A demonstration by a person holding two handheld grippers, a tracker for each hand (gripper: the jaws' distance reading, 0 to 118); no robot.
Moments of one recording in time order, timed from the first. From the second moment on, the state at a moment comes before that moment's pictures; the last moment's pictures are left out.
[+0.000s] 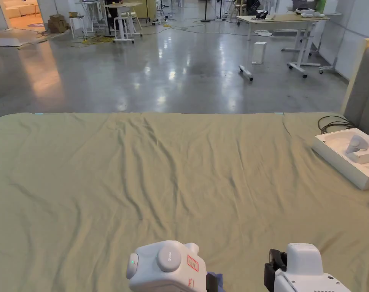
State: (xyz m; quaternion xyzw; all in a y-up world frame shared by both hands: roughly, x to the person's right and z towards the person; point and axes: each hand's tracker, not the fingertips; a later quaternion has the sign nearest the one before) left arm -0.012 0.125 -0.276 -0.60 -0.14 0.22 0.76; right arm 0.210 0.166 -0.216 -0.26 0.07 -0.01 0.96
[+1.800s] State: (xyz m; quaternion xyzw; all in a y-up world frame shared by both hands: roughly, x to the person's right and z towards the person) left arm -0.092 0.233 -0.207 -0.12 0.01 0.00 0.99; right arm 0.197 0.234 -0.229 -0.11 0.04 0.02 0.99
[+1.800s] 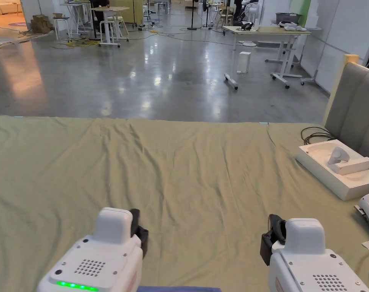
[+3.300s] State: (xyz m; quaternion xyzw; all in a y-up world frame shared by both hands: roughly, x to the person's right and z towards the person) left arm -0.231 0.063 -0.213 -0.44 -0.16 0.41 0.78; right arm 0.116 0.052 -0.220 -0.34 0.09 0.10 0.93
